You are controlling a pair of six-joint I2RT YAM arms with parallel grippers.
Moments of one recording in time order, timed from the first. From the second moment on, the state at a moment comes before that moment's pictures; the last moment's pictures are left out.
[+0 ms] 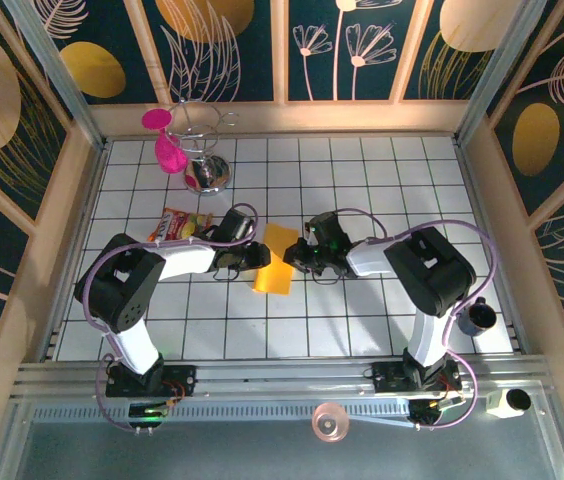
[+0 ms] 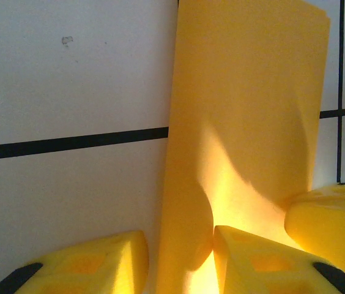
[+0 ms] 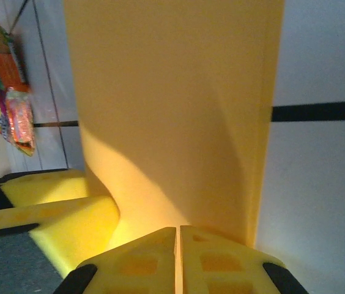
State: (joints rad) left arm -0.59 1.78 0.85 -0.09 0.21 -0.68; right arm 0.64 1.83 0.79 0.25 -0.44 0.98
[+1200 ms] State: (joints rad) left arm -0.54 1.60 0.86 -0.07 0.35 -0.79; right arm 0.62 1.93 1.01 -0.07 -0.51 0.57
